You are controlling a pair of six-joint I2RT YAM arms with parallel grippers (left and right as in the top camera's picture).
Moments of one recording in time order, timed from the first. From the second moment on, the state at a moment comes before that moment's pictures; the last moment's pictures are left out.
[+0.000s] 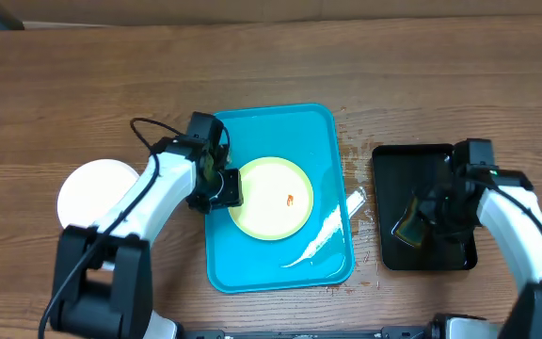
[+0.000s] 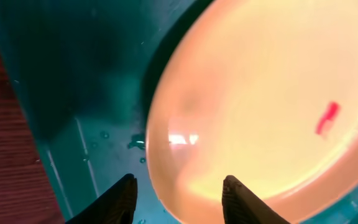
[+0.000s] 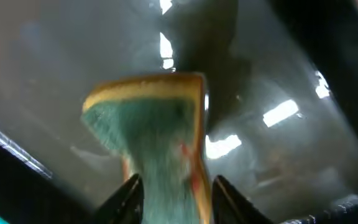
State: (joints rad) left arm -0.24 1.67 1.06 -0.85 0.24 -0.31; right arm -0.09 1.48 0.83 -0.89 -0.09 0.60
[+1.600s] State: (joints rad) left arm -0.24 1.60 1.06 -0.86 0.21 -0.23; right arm -0.08 1.56 0.89 -0.96 -0.16 0.56
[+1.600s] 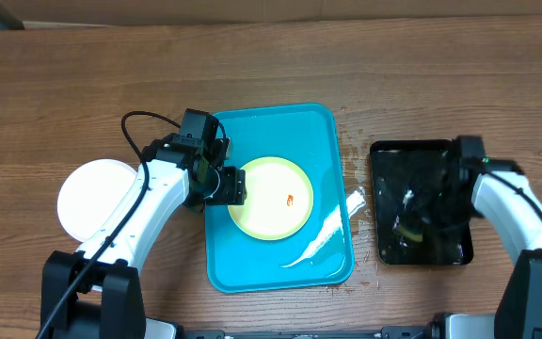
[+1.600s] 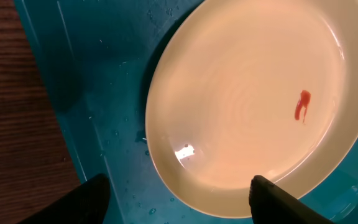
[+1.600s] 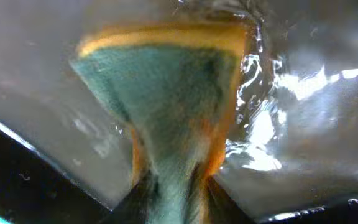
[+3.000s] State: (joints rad) left arm -0.24 1.60 1.06 -0.84 0.19 -0.22; right arm -0.08 1.56 0.89 -0.94 -0.15 0.50
